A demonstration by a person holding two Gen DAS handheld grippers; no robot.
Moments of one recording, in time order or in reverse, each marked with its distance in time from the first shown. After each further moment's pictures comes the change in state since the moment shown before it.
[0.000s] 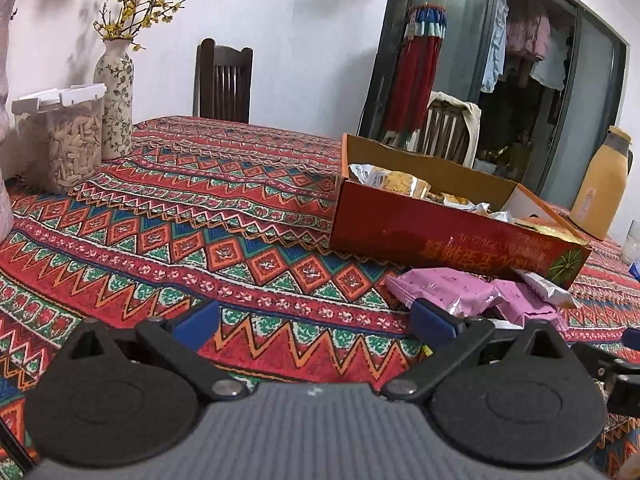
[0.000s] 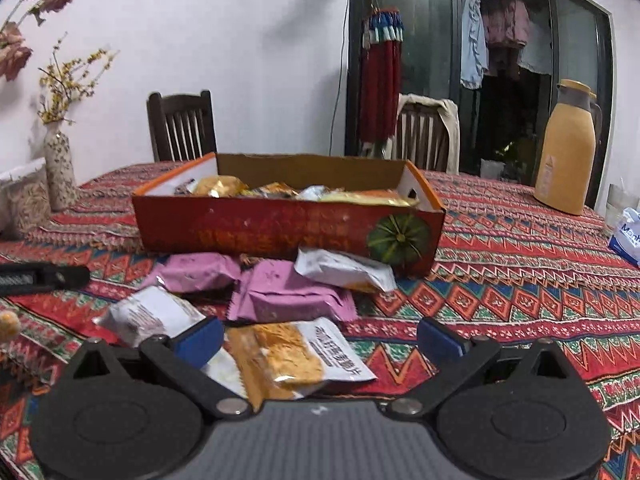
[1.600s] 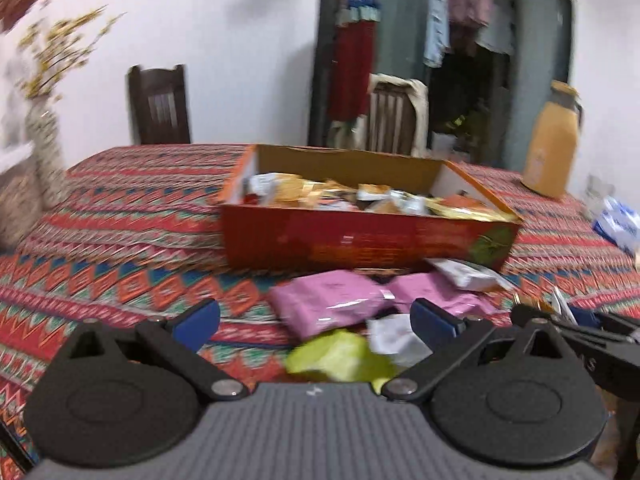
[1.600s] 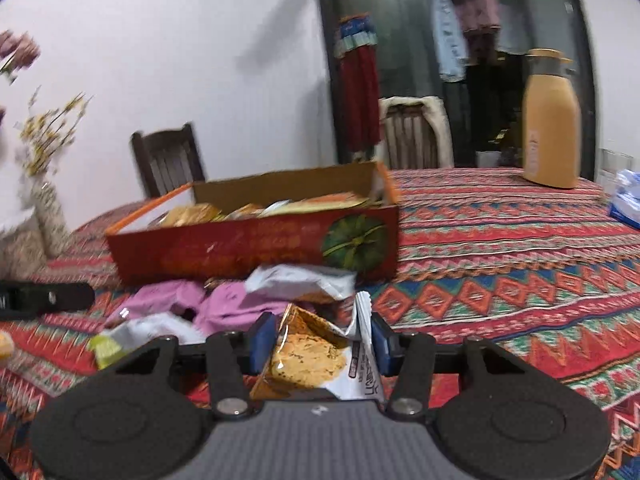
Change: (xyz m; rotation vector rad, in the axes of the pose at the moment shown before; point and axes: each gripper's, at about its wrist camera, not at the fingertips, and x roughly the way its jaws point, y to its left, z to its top) left arm -0.010 -0.093 0.012 0.184 0.023 -0.078; right arm 0.005 -0.054 -0.006 0.150 -0.076 0.034
